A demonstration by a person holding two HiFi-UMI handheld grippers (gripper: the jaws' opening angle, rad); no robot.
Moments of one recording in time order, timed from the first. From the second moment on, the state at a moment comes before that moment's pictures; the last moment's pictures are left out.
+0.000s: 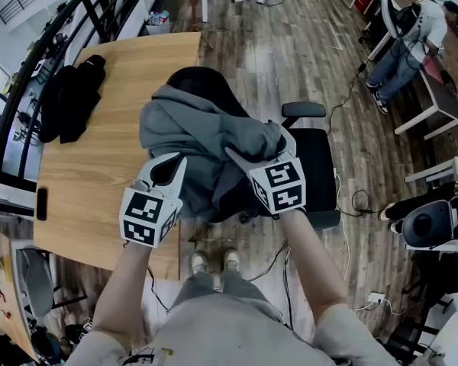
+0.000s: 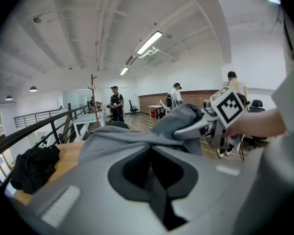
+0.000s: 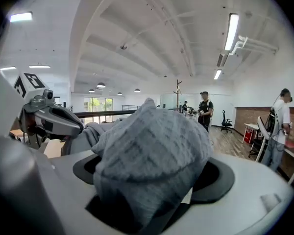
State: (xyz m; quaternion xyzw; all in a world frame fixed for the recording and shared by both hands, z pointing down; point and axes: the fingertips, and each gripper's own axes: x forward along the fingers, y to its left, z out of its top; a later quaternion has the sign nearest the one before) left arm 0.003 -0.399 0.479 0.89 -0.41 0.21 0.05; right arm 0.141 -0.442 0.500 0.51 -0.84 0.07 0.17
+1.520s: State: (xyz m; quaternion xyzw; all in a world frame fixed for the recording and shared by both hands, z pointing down) left arm 0.003 -0.294 0.313 0.90 -0.42 0.12 -0.08; right arm 0.102 -0.312 0.306 0.47 -0.88 -0.05 0.04
